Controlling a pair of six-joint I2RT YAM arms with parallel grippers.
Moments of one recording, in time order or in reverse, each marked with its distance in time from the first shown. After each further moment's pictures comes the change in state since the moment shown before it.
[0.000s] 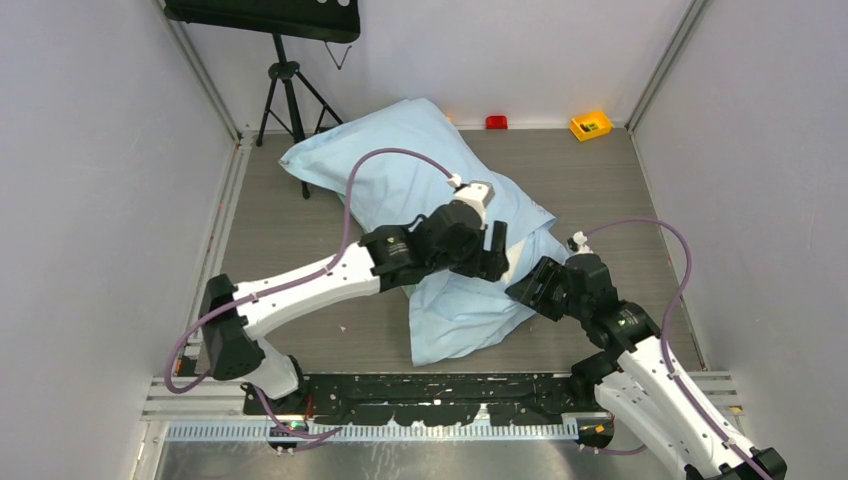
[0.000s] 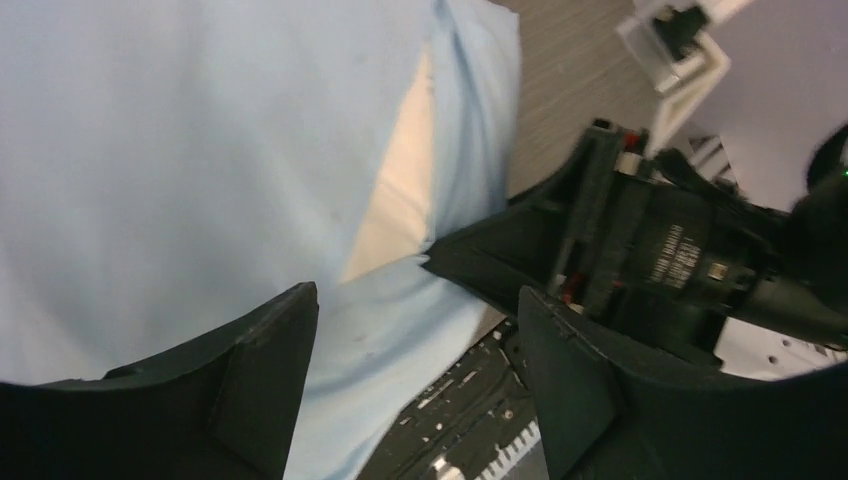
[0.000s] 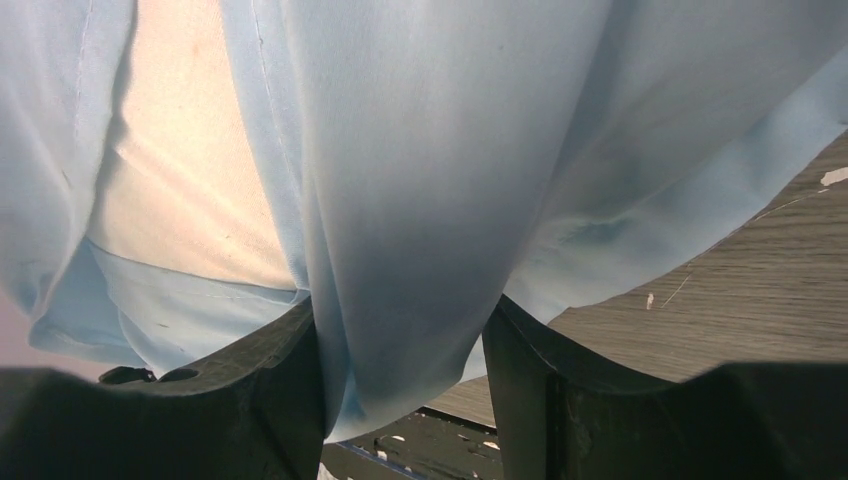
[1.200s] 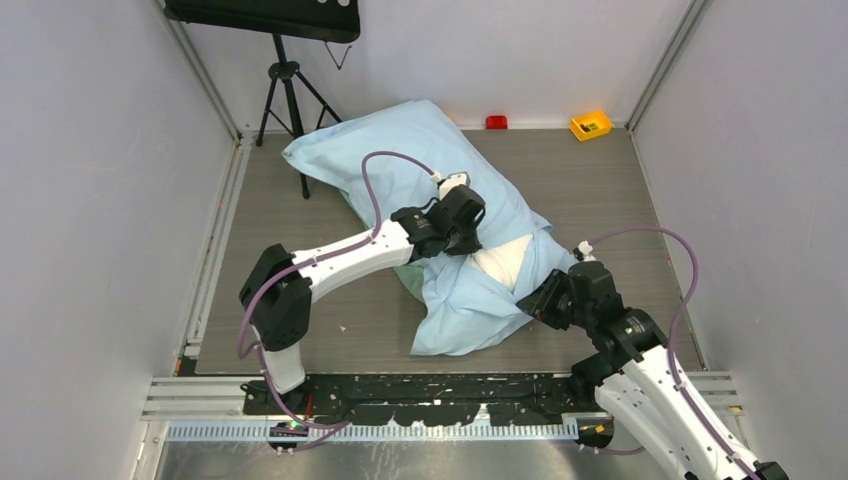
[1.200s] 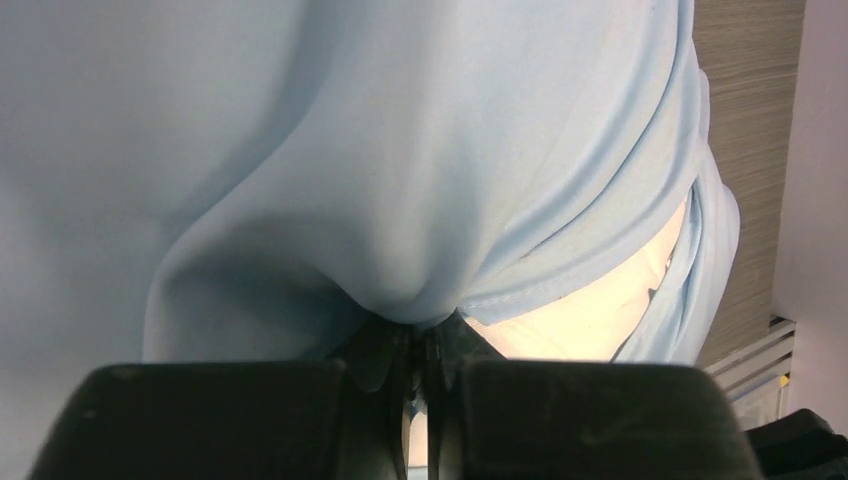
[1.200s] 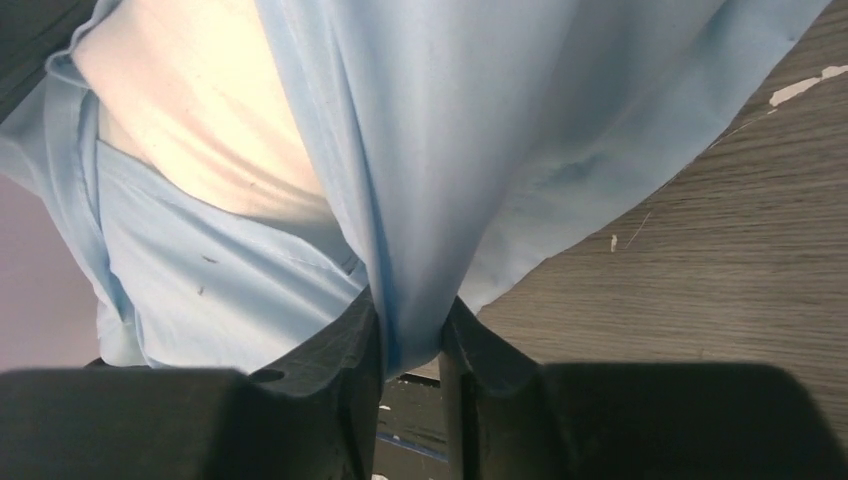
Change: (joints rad) left arm 0.160 0.290 0.075 0.018 -0.043 -0.225; right arm 0.000 -0.056 0.006 -0.134 0.011 0.023
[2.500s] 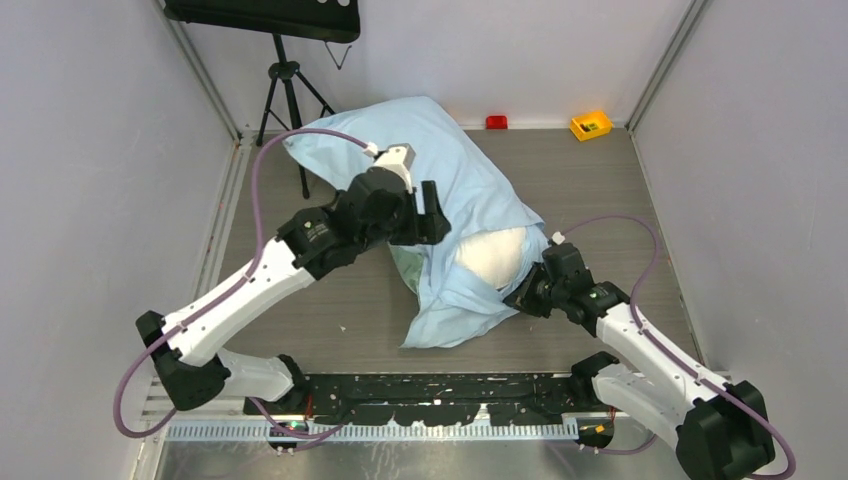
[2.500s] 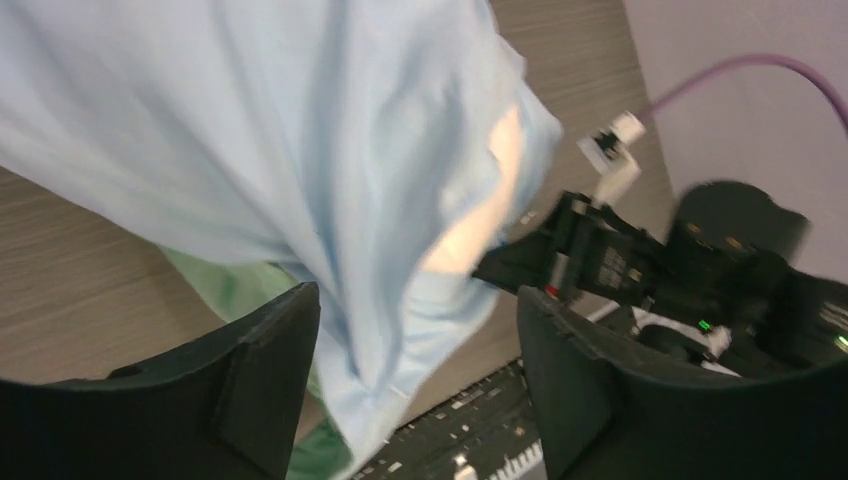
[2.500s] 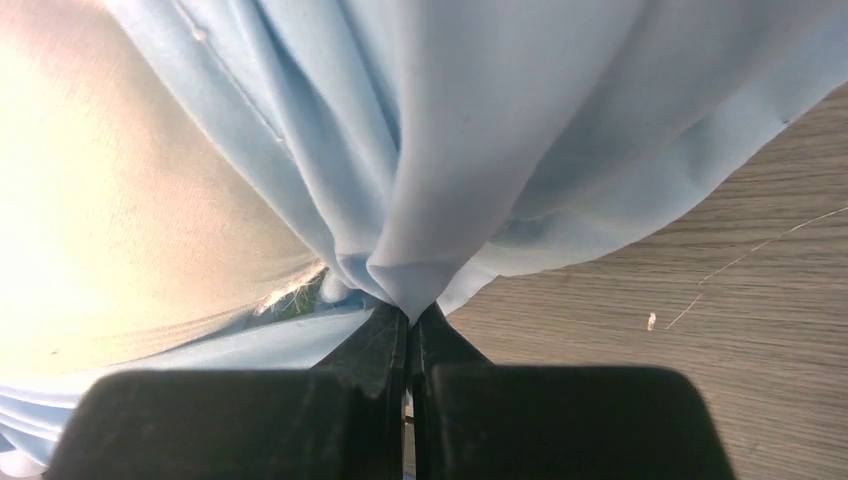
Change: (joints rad) left arm 0.079 -0.498 -0.041 -0.217 0.053 0.201; right arm 0.005 0.341 -0.027 0.257 -0.052 0.003
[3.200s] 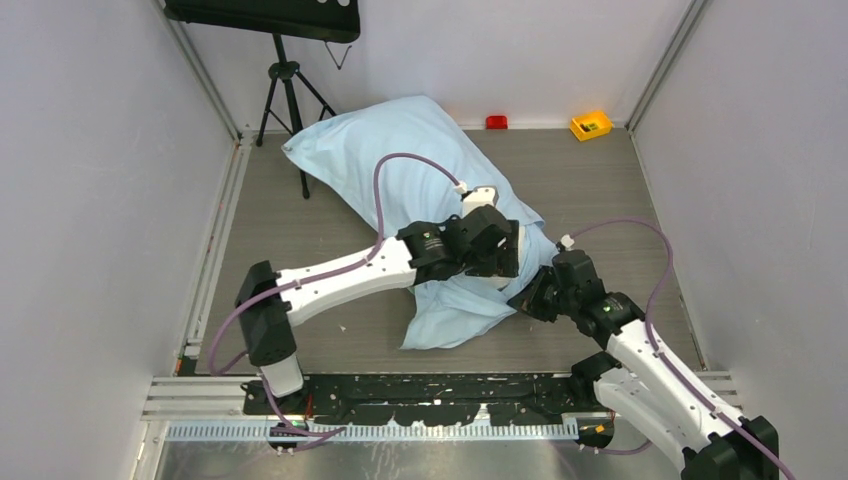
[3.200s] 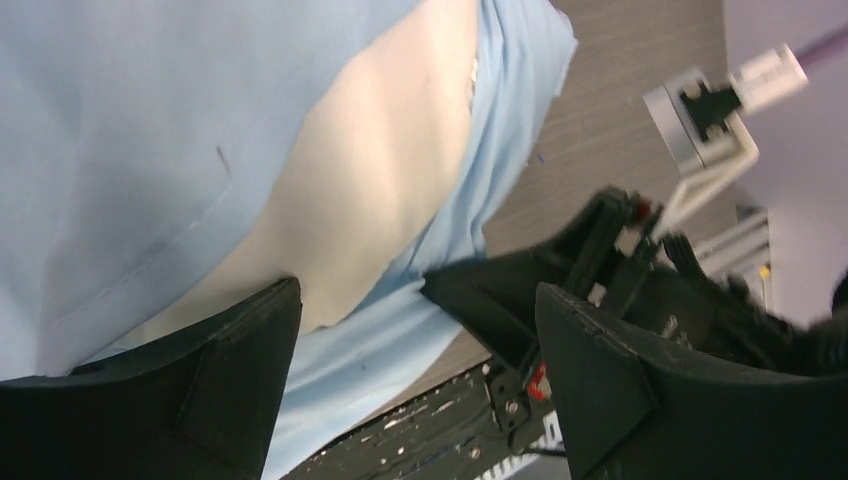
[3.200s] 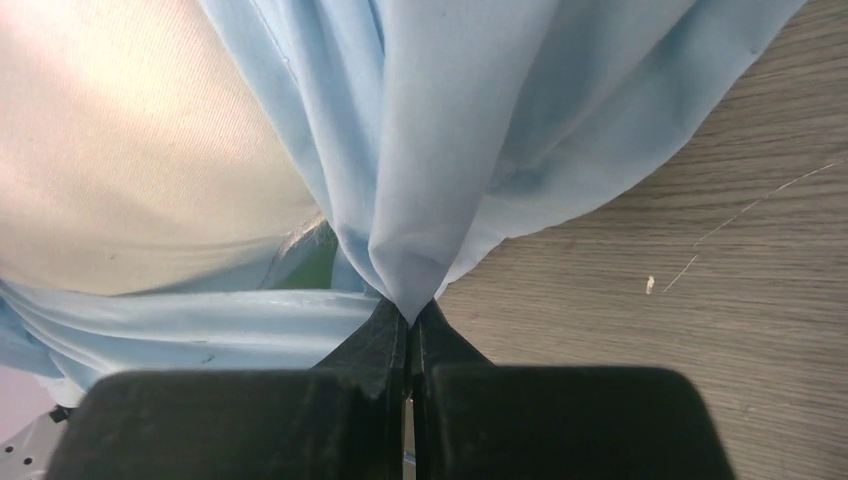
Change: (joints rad) left arm -0.279 0.394 0.121 0.077 -0.087 -0.171; right arm 0.000 -0.147 -0.003 -0.084 -0.003 -0.001
